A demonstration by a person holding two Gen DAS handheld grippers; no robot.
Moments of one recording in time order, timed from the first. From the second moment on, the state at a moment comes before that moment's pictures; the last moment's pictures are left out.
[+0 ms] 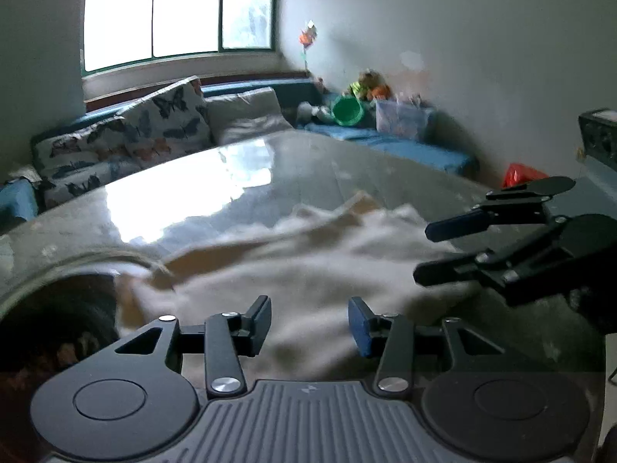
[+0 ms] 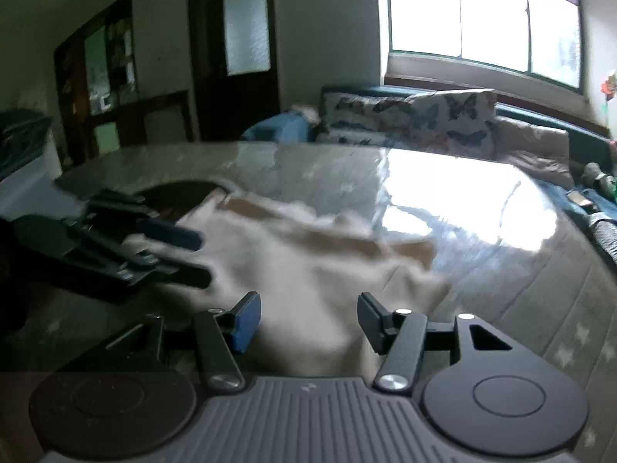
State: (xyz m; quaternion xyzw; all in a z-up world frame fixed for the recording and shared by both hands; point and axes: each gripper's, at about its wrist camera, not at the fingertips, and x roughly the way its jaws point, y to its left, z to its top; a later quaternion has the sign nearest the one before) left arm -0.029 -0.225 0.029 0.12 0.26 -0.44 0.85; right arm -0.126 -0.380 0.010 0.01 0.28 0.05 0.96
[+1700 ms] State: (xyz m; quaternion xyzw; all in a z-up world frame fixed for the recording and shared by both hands) left arm 0.024 -0.177 0.016 0.02 0.36 -0.26 0.89; right arm -0.095 -0.441 -0.016 0.13 0.31 0.00 0.94
